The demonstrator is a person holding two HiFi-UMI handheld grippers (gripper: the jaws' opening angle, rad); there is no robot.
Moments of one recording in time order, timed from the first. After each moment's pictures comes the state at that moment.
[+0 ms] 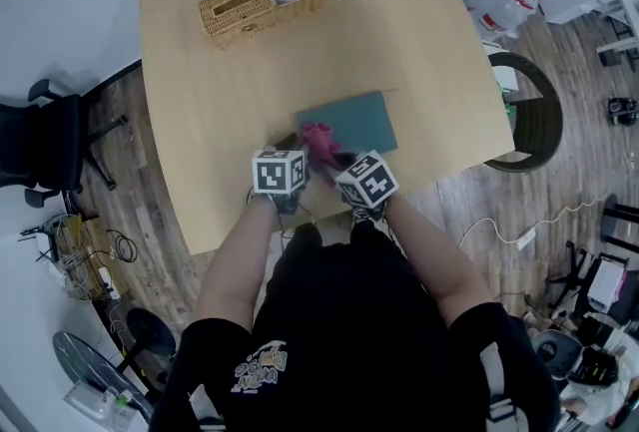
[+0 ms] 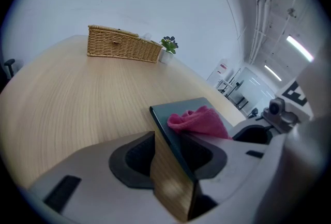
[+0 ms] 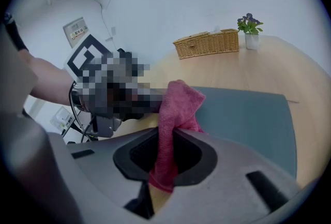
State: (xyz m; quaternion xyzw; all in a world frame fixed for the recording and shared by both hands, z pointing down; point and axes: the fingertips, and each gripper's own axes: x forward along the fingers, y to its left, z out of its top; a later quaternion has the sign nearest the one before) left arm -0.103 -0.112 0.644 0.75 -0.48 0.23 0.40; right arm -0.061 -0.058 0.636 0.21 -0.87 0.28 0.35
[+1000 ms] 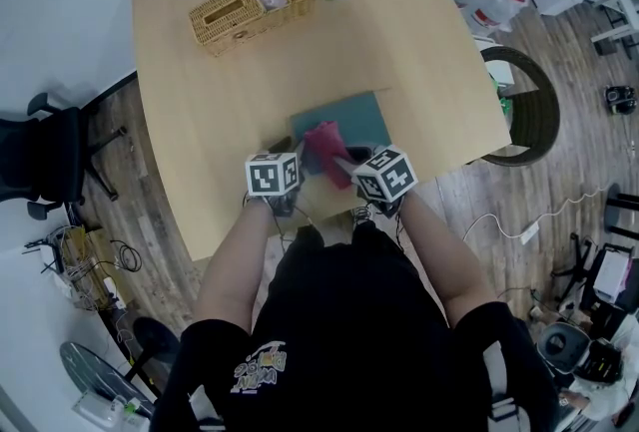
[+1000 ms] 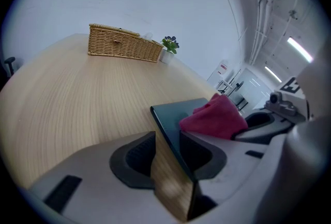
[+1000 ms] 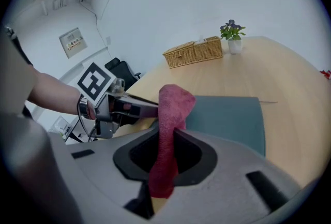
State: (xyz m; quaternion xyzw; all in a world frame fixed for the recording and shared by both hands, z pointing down) left arm -0.104 -0.111 0.643 0.75 -0.48 0.23 0.40; right arm -0.020 -0.075 0.614 0.24 -0.86 0.31 0.32
